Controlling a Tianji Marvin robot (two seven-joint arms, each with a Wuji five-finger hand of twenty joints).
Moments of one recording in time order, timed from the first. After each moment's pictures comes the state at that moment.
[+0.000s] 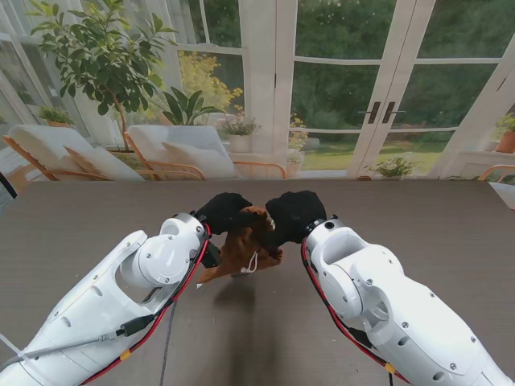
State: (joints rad) left arm 1.22 -1.13 -0.96 -1.64 0.32 0.24 -0.15; right arm -1.27 -1.06 0.92 -1.85 -1.09 0.22 0.26; left_hand 0.64 -0.33 0.85 -0.01 1.00 0.22 1.29 1.06 1.29 0.22 1.07 1.35 1.21 0.28 1.59 0.85 0.93 0.43 1.76 0.61; right_hand 0.41 -0.57 0.82 0.09 0.81 0.10 1.03 0.50 1.38 -0.12 1.12 0.83 1.31 -0.10 1.72 1.08 0.66 -0.08 1.85 0.90
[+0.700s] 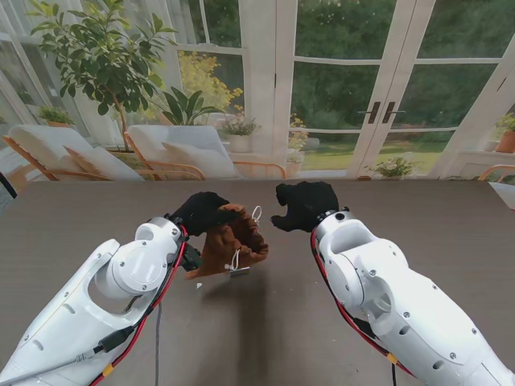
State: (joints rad) left arm 1.36 -1.12 -1.13 -1.76 0.36 0.28 -0.17; right arm -1.25 -1.06 0.94 -1.80 -1.09 0.28 0.23; left_hand 0.66 -0.33 0.84 -0.01 1.00 0.23 1.27 1.07 1.29 0.22 1.06 1.36 1.21 0.29 1.59 0.85 0.93 0.44 1.76 0.61; right_hand 0.32 -0.44 0.78 0.06 0.52 -0.02 0.80 0.54 1.18 -0.01 0.71 0.82 1.29 -0.05 1.36 0.83 0.66 0.15 1.59 0.77
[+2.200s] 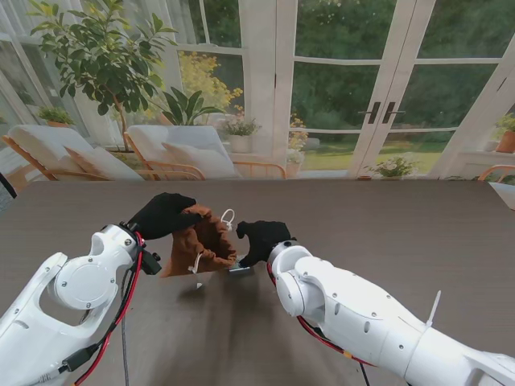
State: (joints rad) left arm 1.51 -1.08 -1.36 -1.75 0.39 -0.09 -0.21; right arm -0.95 -1.21 0.44 -1.27 -0.72 0.38 -0.05; left_hand 0.77 -0.33 0.71 -0.05 0.92 0.28 1.20 1.07 1.18 0.27 1.04 1.38 1.08 0.32 1.58 0.92 0.76 0.46 1.72 0.78; right_hand 0.44 -0.67 0.65 -0.03 0.32 -0.14 0.72 0.52 0.81 0.00 0.85 0.90 1.29 -0.08 1.20 0.79 0.66 0.15 1.49 0.80
